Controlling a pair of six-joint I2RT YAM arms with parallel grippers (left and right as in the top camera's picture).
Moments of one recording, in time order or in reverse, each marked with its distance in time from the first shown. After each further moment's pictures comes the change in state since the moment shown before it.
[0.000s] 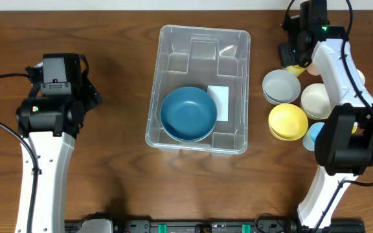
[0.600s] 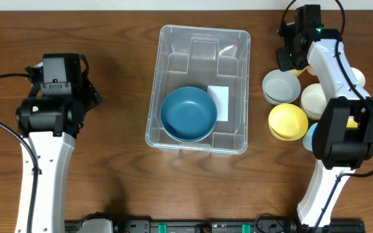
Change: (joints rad) left arm 0.000 0.000 0.000 0.000 0.000 0.000; right arm 0.000 0.059 0.000 0.006 0.018 -0.004
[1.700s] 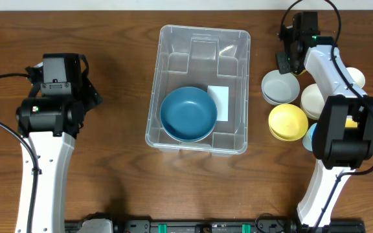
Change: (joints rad) left arm 0.000 0.000 0.000 0.000 0.000 0.000; right arm 0.000 0.000 -0.095 0.139 0.055 0.005
